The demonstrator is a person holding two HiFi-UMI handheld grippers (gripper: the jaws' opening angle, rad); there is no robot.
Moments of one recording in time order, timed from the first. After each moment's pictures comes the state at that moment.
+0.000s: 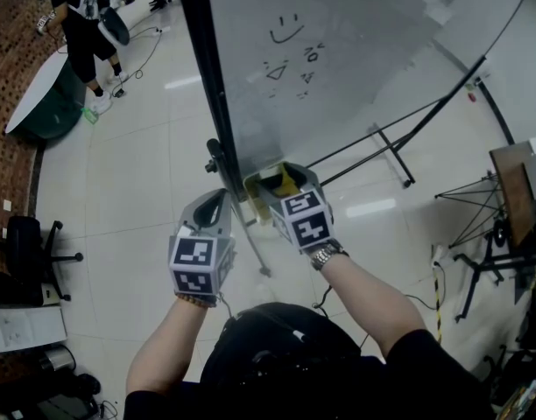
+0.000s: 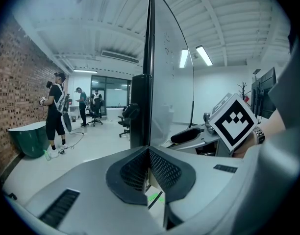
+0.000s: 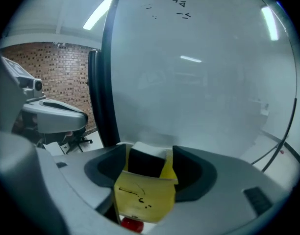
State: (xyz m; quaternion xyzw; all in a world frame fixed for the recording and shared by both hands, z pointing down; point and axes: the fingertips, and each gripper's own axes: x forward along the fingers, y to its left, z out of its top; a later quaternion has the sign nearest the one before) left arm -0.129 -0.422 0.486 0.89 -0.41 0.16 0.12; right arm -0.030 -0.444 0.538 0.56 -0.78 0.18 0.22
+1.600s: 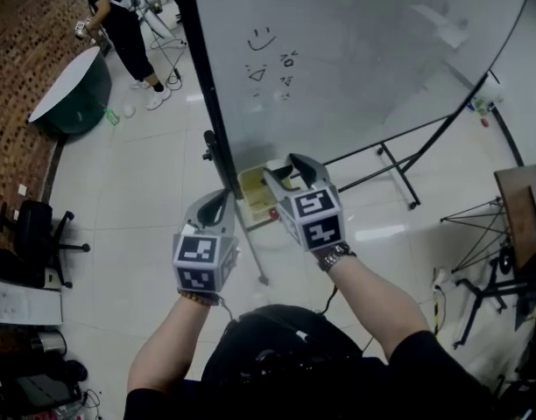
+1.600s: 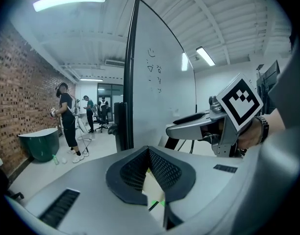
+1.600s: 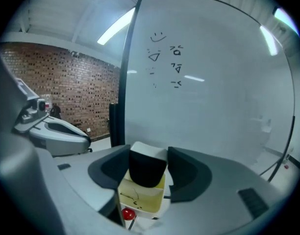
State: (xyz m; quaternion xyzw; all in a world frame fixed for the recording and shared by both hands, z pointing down) left arm -0.110 -0.372 0.446 0.88 -0.45 0.14 0.09; right arm -0.005 -0.406 0.440 0.56 -0.81 0.10 0.17
